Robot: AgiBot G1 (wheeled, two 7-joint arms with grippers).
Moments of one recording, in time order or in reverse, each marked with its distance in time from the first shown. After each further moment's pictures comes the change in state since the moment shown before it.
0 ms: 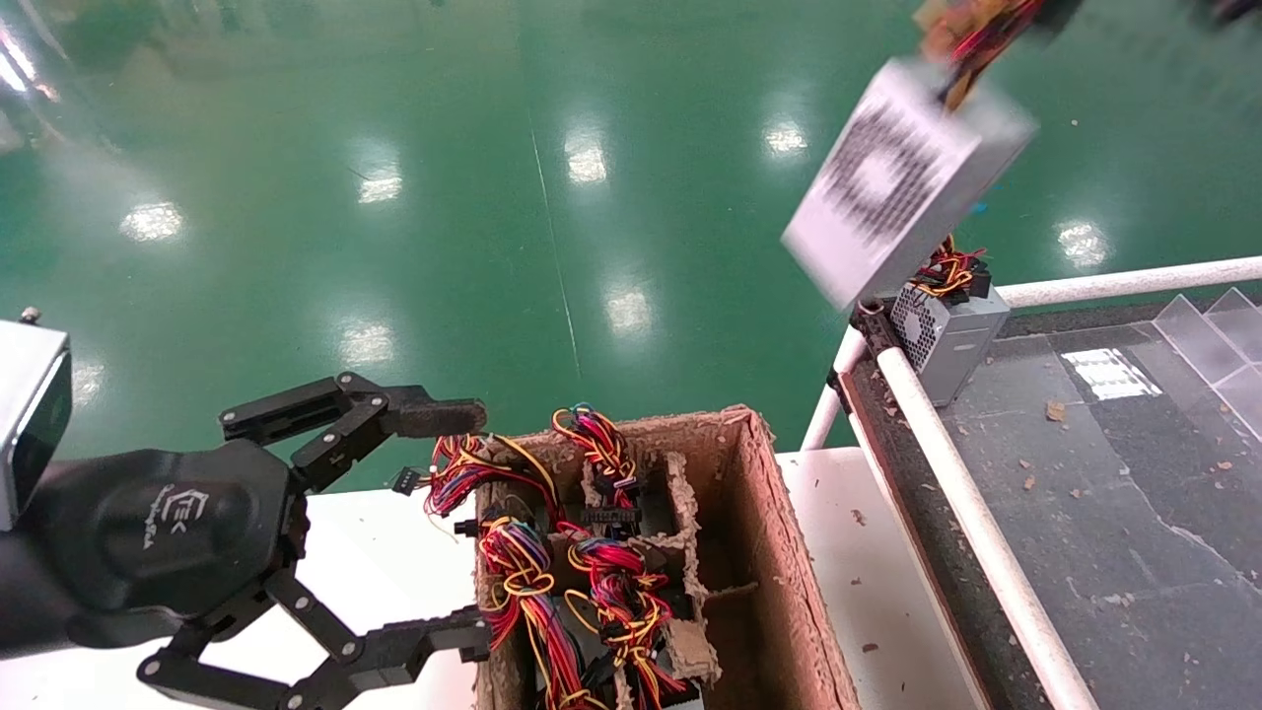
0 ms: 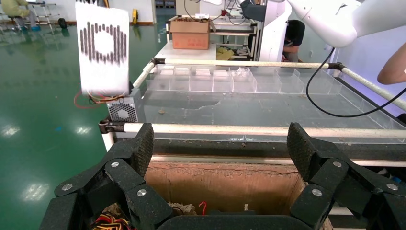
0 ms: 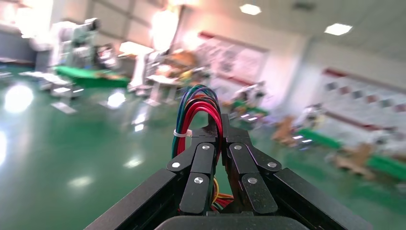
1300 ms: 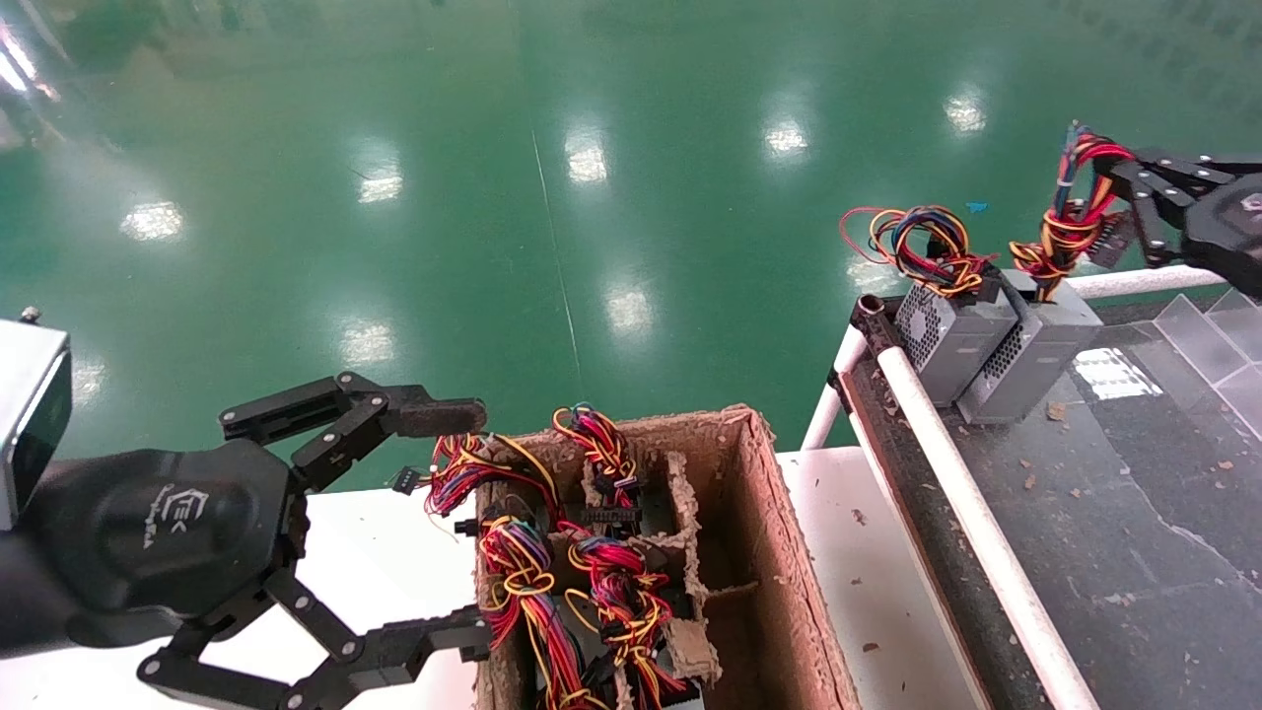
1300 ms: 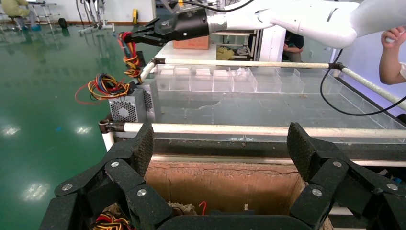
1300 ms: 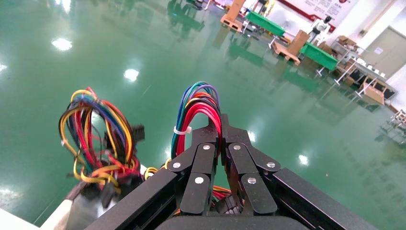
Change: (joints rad) left arm 0.000 0.000 0.001 0.000 -0.001 0.000 0.001; right arm 0.044 -0.025 -0.123 -0.365 -0.272 0.100 -0.154
